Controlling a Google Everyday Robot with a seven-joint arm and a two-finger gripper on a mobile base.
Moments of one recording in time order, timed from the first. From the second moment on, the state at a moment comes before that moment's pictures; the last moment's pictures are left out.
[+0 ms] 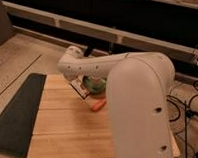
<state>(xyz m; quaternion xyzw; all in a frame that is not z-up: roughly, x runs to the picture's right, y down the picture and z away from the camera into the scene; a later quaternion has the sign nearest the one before) -0.145 -0.028 0.854 -0.13 -0.01 0.37 0.92</state>
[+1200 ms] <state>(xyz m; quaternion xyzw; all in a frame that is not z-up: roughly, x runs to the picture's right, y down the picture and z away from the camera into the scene) -0.065 -0.149 0.814 0.01 -0.07 0.41 0.91</state>
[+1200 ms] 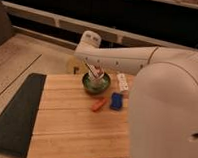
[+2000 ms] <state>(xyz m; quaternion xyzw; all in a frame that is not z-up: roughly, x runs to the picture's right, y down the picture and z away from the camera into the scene) -0.038 -0.143 0.825 0.00 -0.10 0.43 0.90</state>
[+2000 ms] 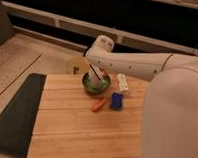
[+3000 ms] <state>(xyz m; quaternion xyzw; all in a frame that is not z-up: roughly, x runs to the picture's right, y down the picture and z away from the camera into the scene) -0.043 -0.166 0.861 -0.02 -0.12 0.43 0.90</state>
